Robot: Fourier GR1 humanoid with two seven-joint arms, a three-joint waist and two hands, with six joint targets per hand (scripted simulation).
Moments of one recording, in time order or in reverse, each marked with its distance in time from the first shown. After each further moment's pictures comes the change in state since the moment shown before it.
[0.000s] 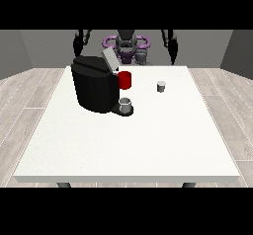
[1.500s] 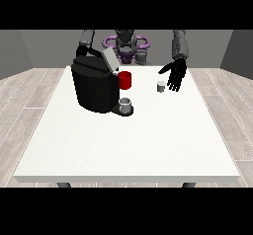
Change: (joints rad) left arm -0.369 0.338 -0.053 0.508 -0.428 -0.188 -0.135; right arm -0.158 0.094 0.062 0.037 0.210 -0.189 0.014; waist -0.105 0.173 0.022
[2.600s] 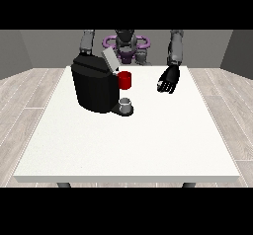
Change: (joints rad) left arm -0.161 -0.045 -0.148 0.249 -0.381 0.121 -0.045; right arm -0.095 0.005 -0.045 0.205 -0.042 0.033 -0.041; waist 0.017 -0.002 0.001
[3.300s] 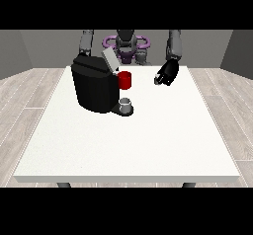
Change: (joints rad) left arm -0.062 -0.069 0.067 0.054 0.014 -0.062 -0.097; right arm 0.025 -0.021 -0.035 0.123 0.006 -0.031 -0.018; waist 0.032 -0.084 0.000
